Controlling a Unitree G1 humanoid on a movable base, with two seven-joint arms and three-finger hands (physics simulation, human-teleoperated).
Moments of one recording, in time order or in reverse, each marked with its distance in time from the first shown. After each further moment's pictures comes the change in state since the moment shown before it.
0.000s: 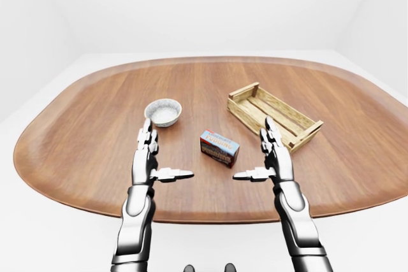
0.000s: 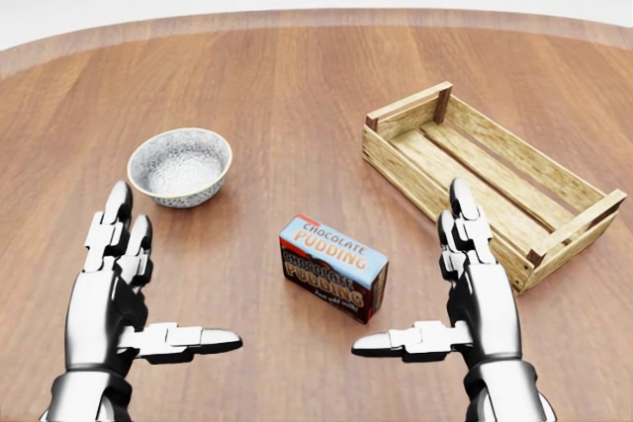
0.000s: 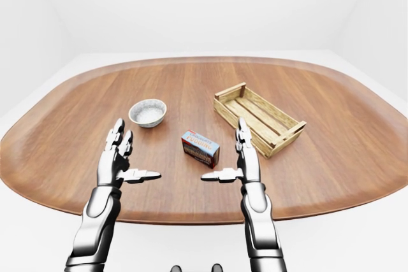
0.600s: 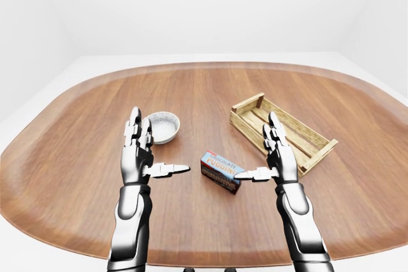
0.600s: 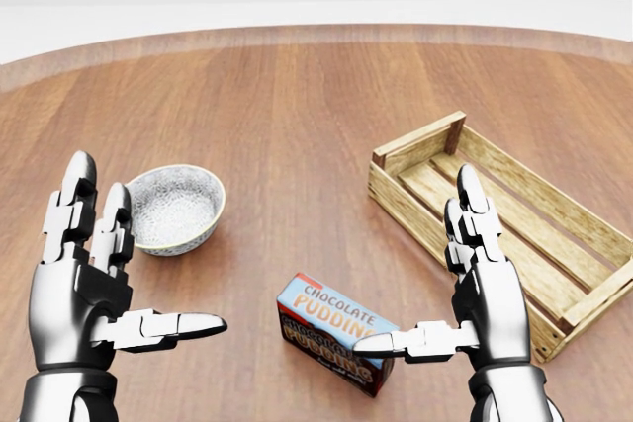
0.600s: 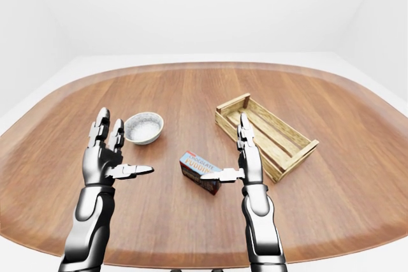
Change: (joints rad) left arm 0.026 -0.009 0.008 -0.156 -0.134 -0.053 0.010; right arm 0.040 0.007 0.010 -0.102 -0.023 -0.038 -0.004
